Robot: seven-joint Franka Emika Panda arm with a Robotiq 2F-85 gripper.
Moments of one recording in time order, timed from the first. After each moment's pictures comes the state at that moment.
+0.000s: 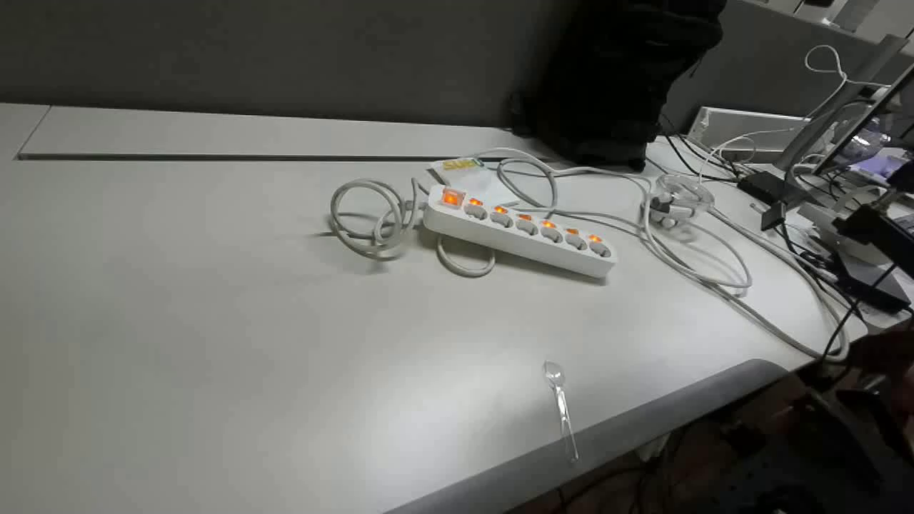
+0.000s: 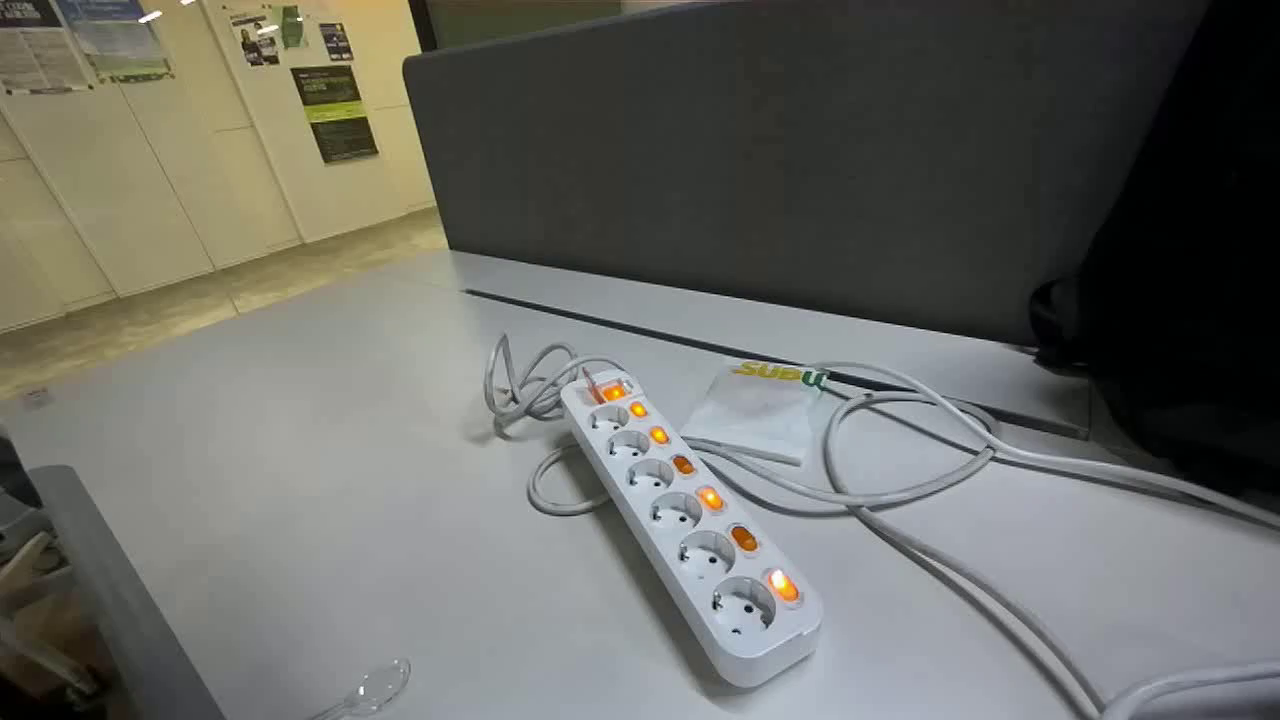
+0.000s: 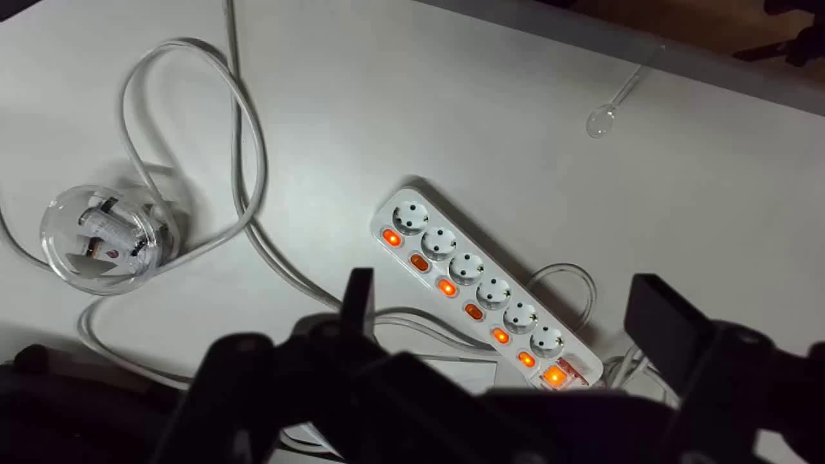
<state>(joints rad) -0.08 -0.25 -0.27 -2.17 -0.12 1.85 -0.54</state>
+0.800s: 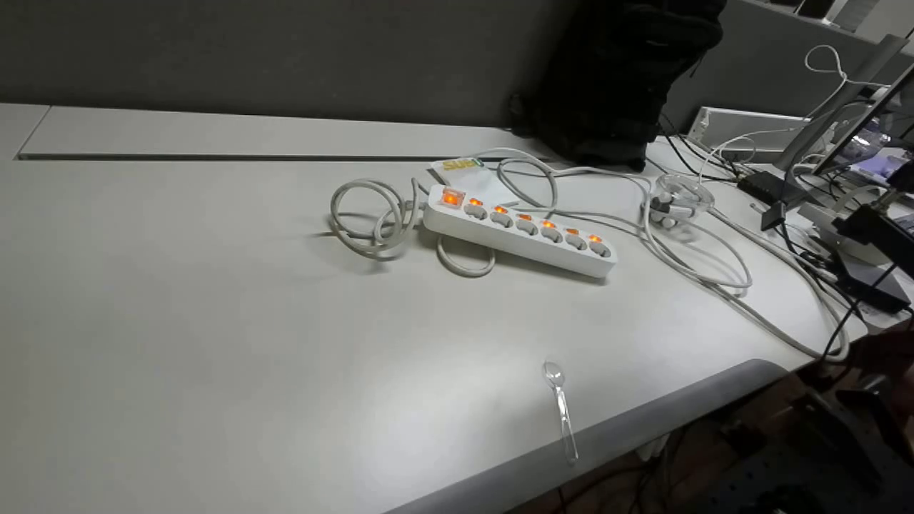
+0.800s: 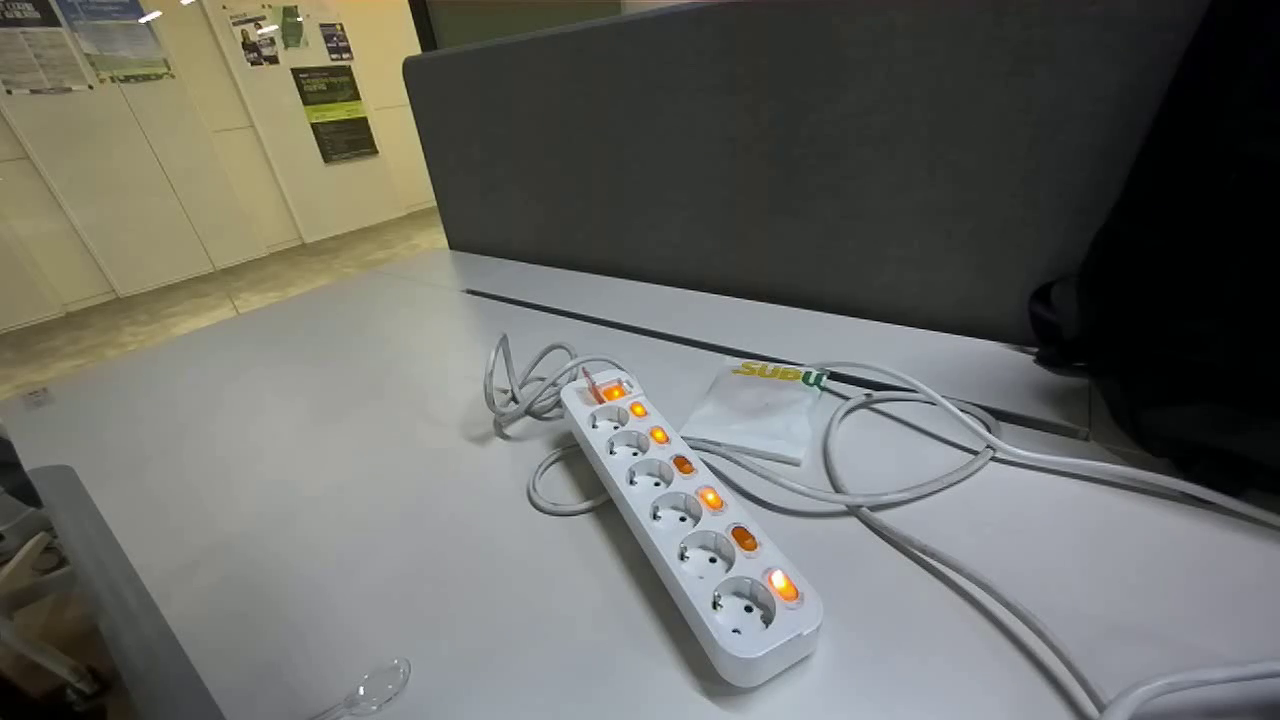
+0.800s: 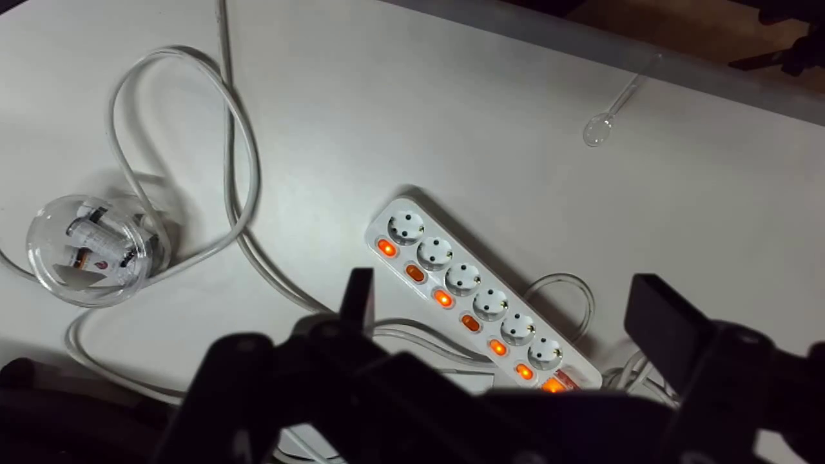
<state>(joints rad) -0.08 -0.24 -0.27 -2.18 -0.12 1.85 -0.54</state>
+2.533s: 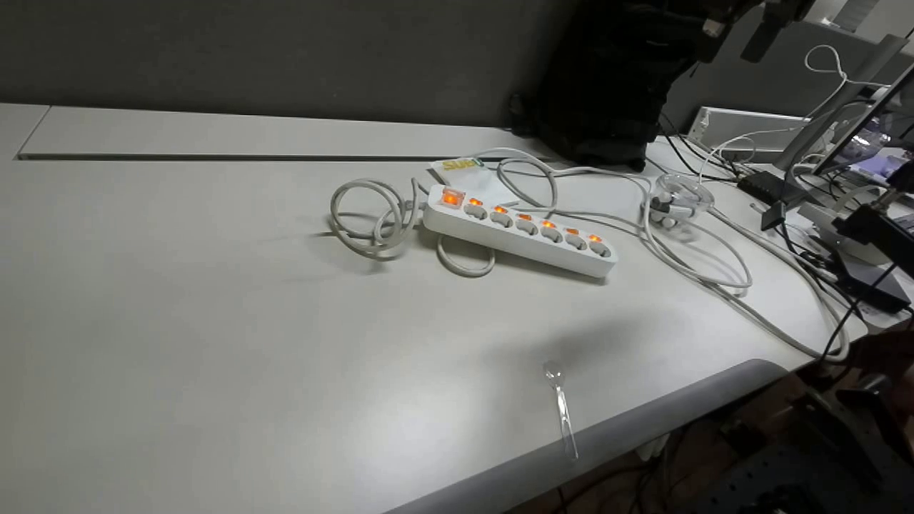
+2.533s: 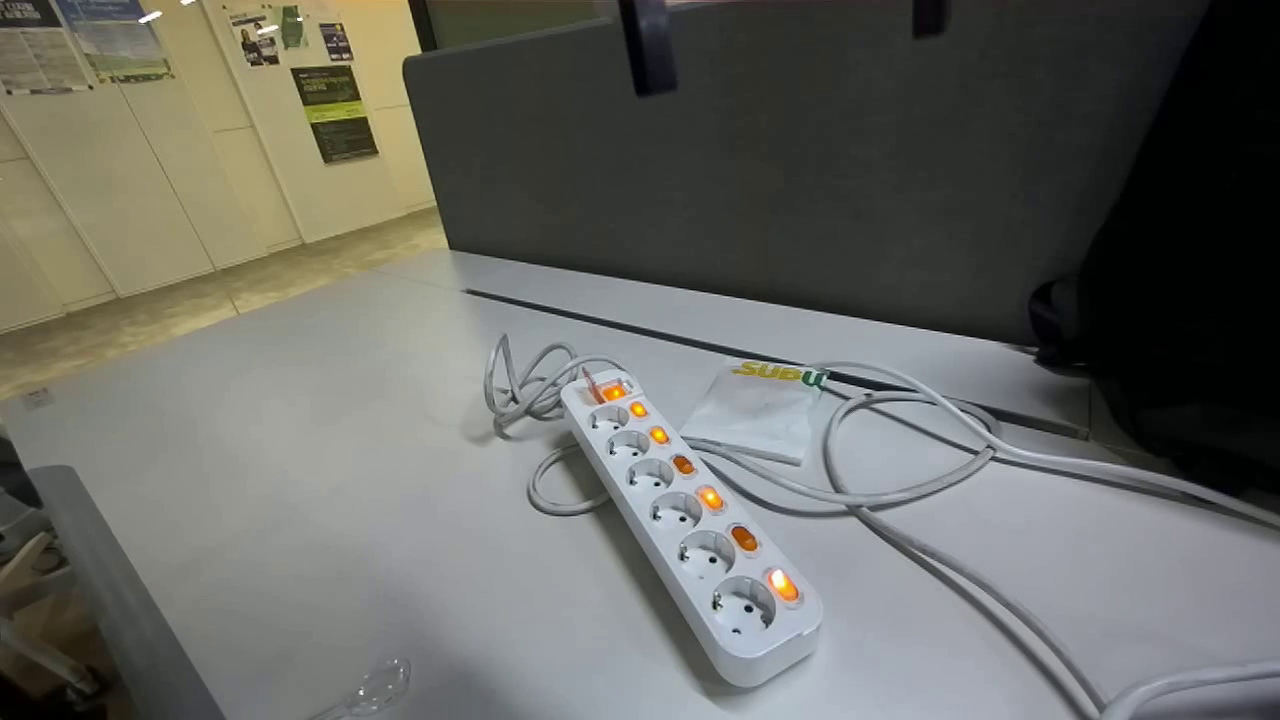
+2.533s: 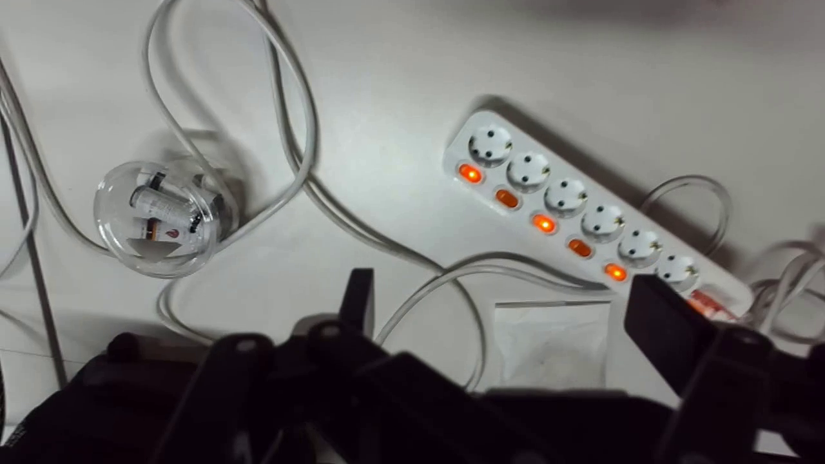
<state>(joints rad) -0.14 -0.11 -0.25 -2.24 -0.12 2.21 -0.38</state>
